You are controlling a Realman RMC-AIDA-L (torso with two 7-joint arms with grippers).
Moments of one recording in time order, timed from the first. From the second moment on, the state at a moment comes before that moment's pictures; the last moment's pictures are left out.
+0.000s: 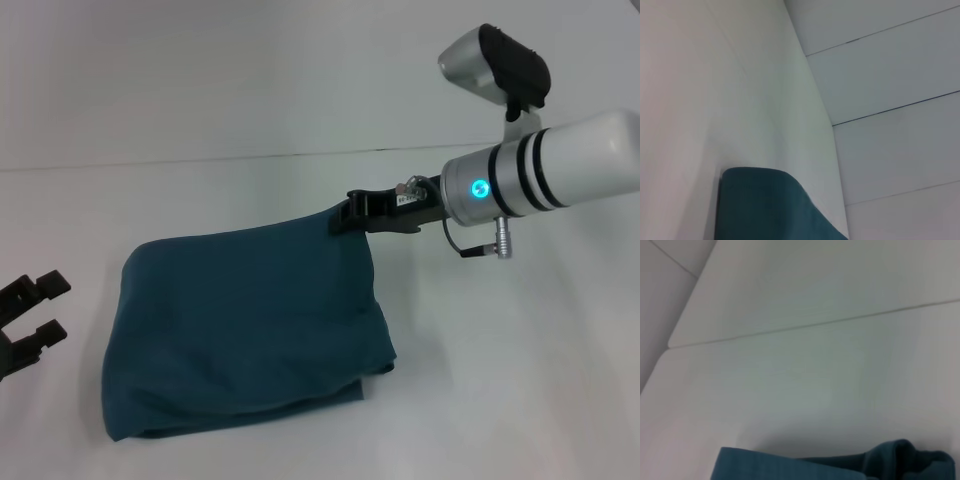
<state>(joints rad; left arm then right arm) -0.37 -2.06 0.22 0.62 2.07 1.60 -2.29 0.93 2.08 -0.97 -0.56 -2.25 -1.00 2.62</state>
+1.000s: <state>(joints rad) -0.37 -2.06 0.22 0.62 2.07 1.60 -2.29 0.94 2.08 -1.05 -0.51 -2.25 -0.84 2.59</state>
